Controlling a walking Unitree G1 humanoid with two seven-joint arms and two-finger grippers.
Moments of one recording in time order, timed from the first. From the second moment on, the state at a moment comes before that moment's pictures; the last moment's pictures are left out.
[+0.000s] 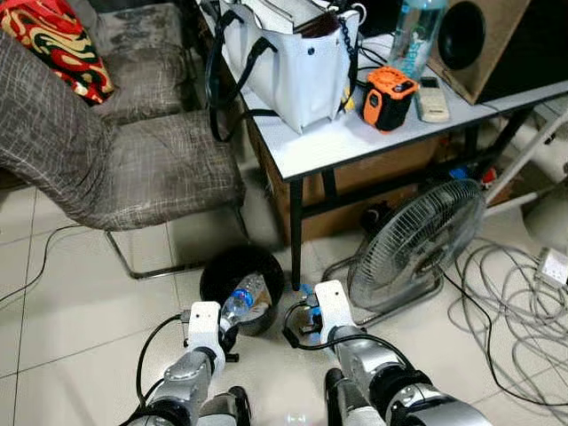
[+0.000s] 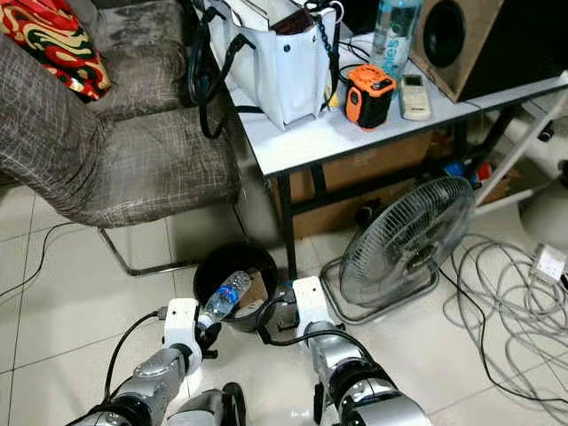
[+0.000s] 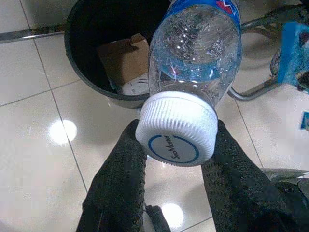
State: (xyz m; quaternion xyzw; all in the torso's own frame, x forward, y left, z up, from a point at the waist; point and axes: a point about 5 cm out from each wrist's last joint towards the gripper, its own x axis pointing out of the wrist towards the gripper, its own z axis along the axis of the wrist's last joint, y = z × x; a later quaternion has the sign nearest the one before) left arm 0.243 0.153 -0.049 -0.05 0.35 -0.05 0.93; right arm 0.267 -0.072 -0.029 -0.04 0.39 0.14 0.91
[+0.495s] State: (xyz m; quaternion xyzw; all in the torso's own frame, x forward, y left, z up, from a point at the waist) left arm 0.245 0.161 -0.047 -0.03 0.35 -0.05 0.93; right arm 0.259 -0.064 -0.032 -0.03 0.39 0.14 0.91
